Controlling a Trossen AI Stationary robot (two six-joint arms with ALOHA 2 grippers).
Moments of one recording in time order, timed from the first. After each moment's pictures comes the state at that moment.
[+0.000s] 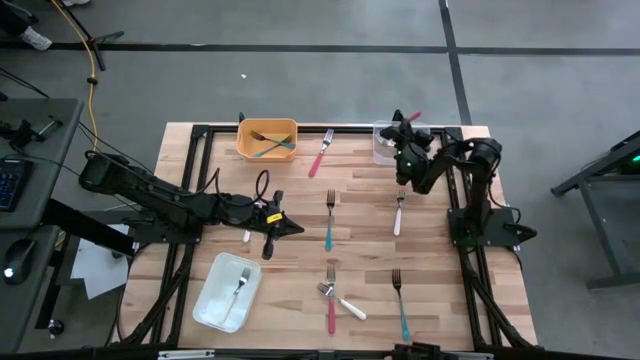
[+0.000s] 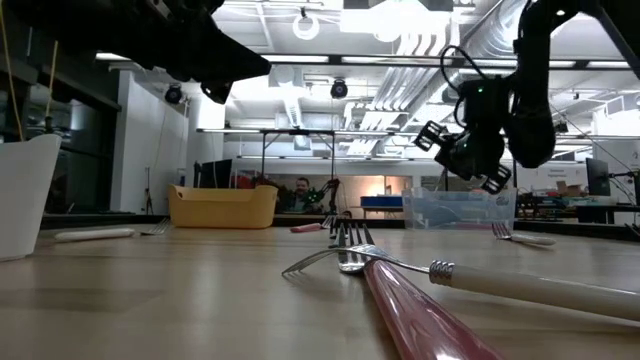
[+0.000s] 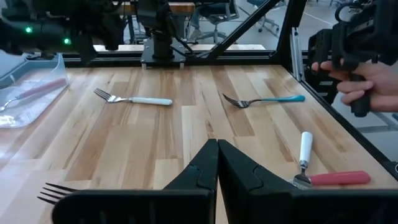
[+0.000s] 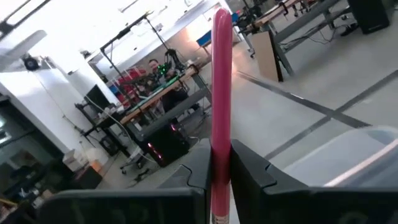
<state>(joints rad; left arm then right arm) -0.18 1.26 0.49 0.52 -0.07 -0.05 -0.58 1.92 0.46 1.57 1.06 0.54</state>
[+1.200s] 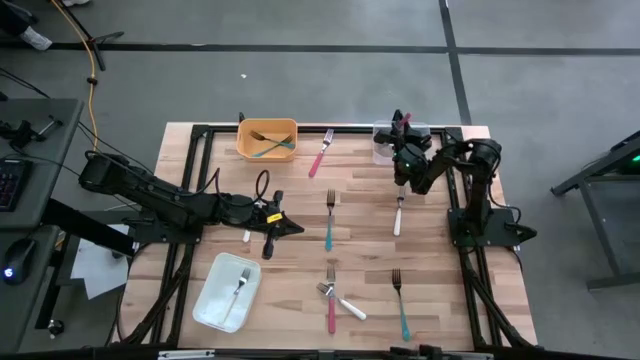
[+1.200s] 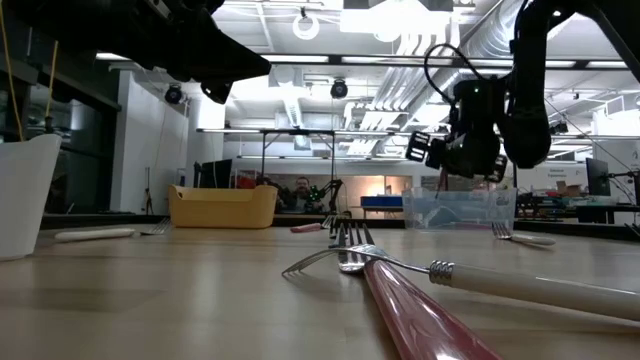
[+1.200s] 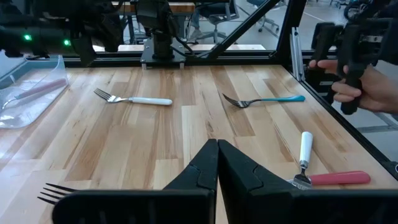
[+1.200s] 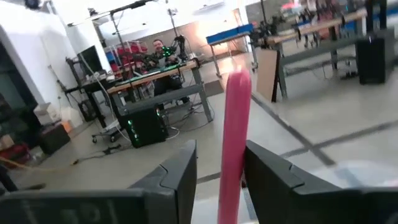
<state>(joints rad) -0.18 1.26 0.49 0.52 -0.07 -0.05 -0.56 1.92 0.48 1.57 1.04 0.20</state>
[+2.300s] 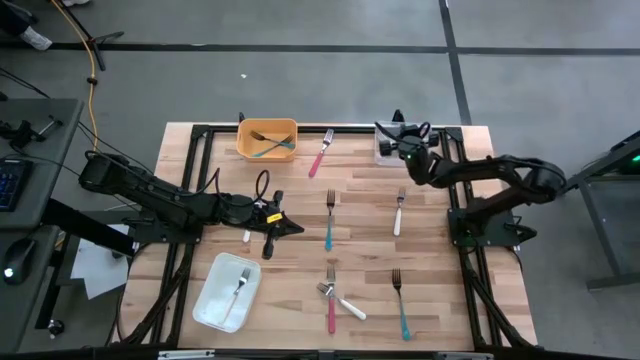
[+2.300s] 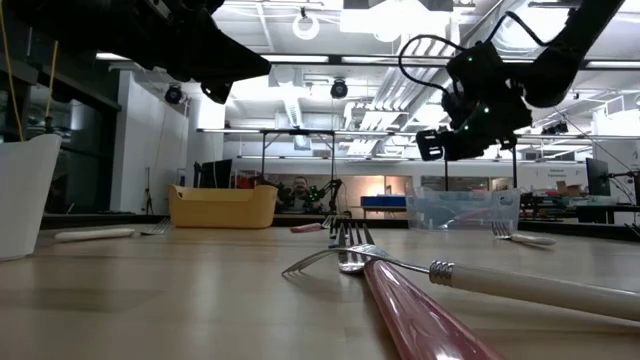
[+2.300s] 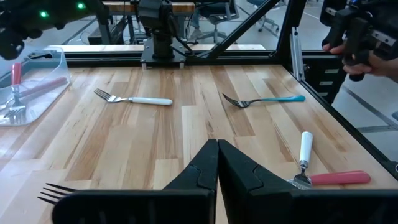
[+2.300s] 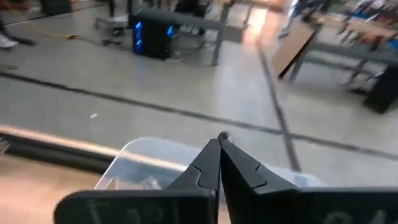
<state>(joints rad) -0.18 1.26 0.49 0.52 -0.07 -0.05 -0.55 1.40 0.48 0.55 0.86 0.16</state>
